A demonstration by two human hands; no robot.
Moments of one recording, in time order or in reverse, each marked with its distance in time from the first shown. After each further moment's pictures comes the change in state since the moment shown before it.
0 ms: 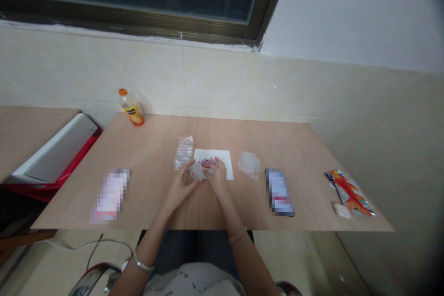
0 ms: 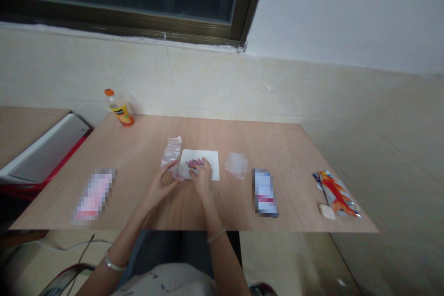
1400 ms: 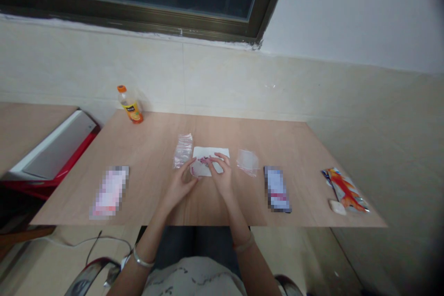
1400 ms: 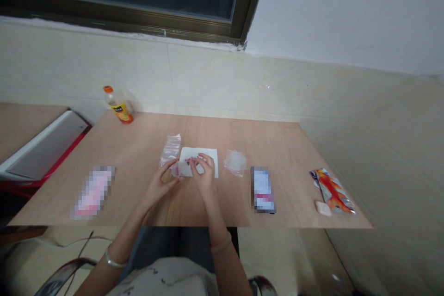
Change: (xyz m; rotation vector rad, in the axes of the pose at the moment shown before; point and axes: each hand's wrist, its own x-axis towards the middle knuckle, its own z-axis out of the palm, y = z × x) left_hand -0.003 0.006 0.000 -0.039 -0.037 0.023; right_hand -0.002 -0.039 -0.053 0.408 0.229 -0.119
